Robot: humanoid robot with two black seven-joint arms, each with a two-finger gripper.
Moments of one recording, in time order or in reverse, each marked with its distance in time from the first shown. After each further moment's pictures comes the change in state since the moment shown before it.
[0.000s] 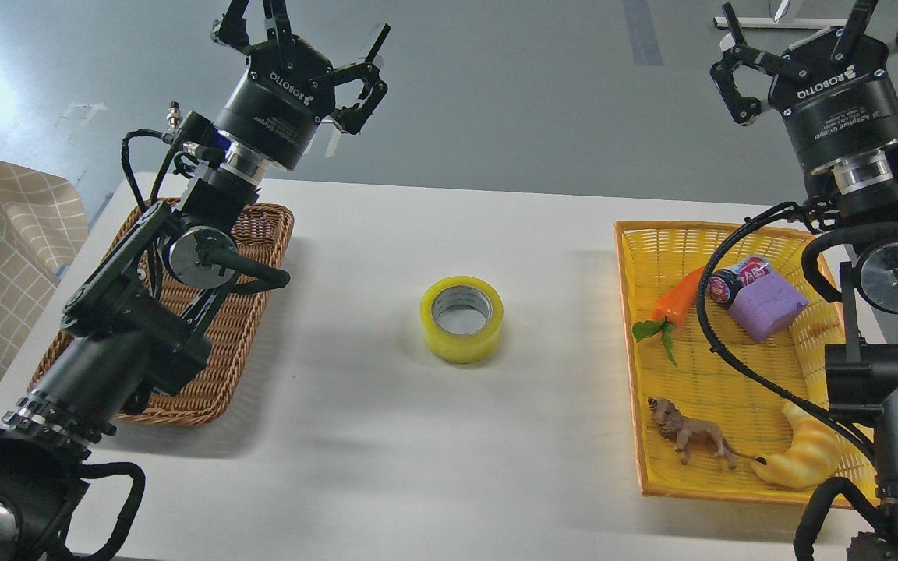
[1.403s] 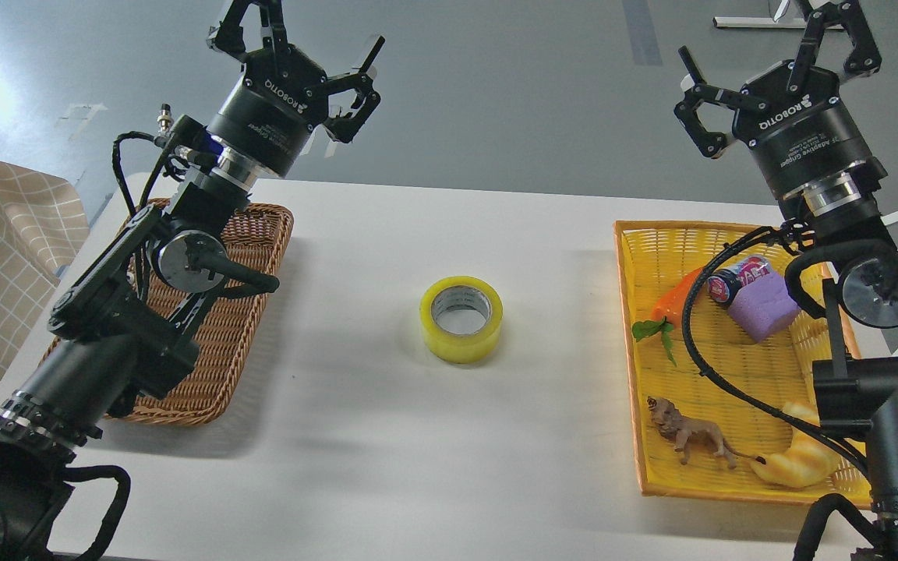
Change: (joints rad) left arm 0.006 0.040 0.023 -0.008 0.003 0.000 0.010; right arm -0.030 0.000 -0.047 0.007 0.003 0.000 -0.054
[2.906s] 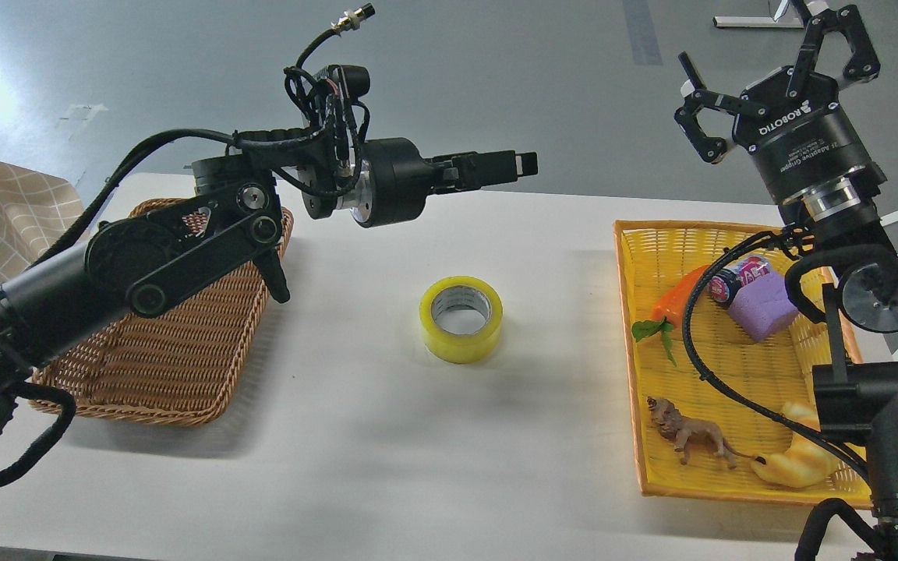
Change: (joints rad) left arm -0.347 0.141 0.561 -0.155 1.033 0.091 0.262; right arm -0.011 0.000 0.000 0.005 0.000 0.000 0.000
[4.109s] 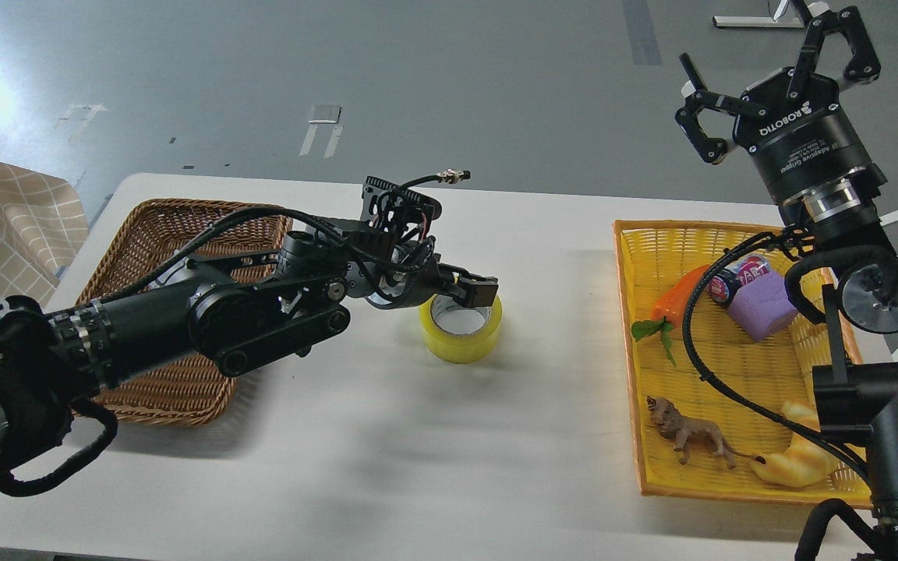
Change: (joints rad) left arm -0.027 -0.168 0.313 0.188 0.185 0.000 0.209; right arm -0.001 0.000 0.000 -0.002 0.000 0.000 0.005
